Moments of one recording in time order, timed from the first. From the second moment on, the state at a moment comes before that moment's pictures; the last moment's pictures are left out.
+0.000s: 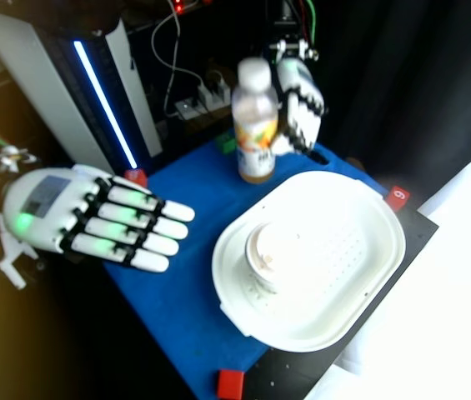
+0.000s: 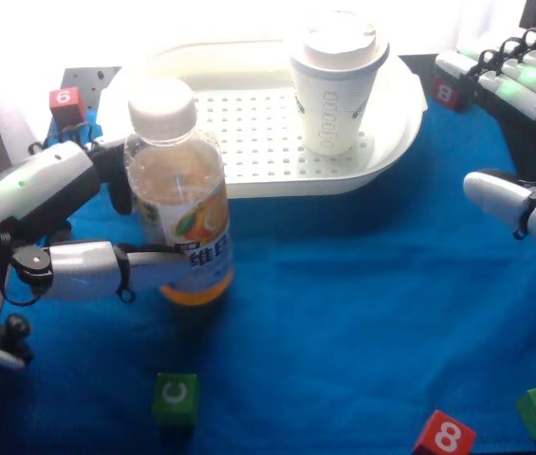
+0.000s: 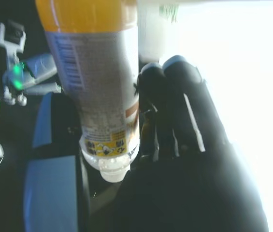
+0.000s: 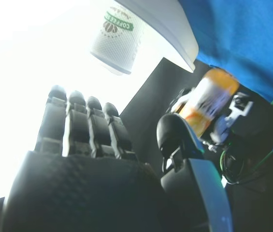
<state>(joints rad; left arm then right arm) 1.02 -0.98 1.06 -0.14 -1.03 0.70 -0.97 -0.88 0.92 0.23 1.02 -1.12</state>
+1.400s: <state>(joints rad) 1.30 -0.82 0.91 -0.42 -1.44 0.85 -0.57 -1.19 1.29 0.12 0.70 -1.13</state>
